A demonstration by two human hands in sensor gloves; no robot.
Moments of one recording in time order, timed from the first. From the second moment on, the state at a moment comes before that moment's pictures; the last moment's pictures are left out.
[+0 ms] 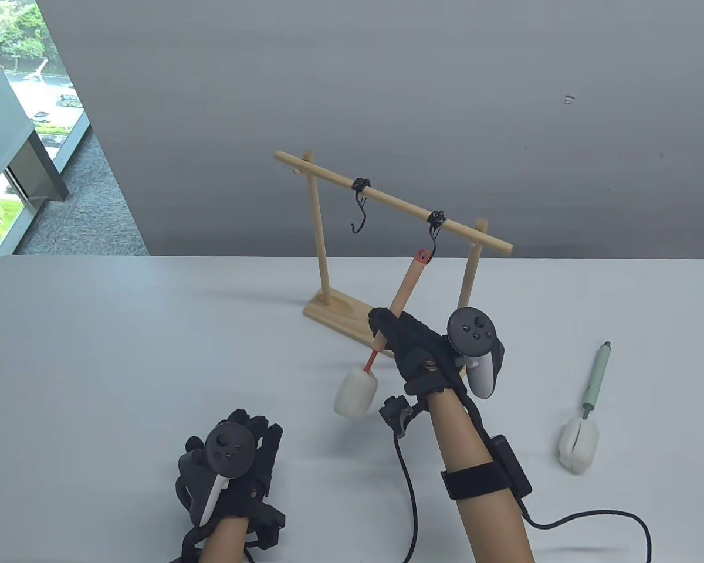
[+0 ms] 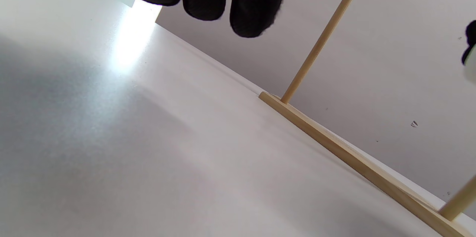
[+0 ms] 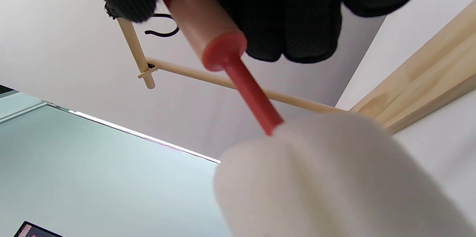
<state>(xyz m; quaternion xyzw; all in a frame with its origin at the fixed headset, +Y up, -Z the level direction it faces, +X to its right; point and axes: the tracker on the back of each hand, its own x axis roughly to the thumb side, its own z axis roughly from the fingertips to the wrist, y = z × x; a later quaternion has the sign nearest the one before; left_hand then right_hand) -0.210 -0.729 -0.289 0.03 0.11 0.25 0.96 0.103 -0.657 -0.423 0.10 0.03 0.78 0.61</state>
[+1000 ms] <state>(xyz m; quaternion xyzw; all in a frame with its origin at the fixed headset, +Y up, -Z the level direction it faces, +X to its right) -0.195 -0.732 -0.292 0.00 0.08 0.20 0.98 0.161 -0.682 -0.391 0.03 -0.06 0.84 0.54</state>
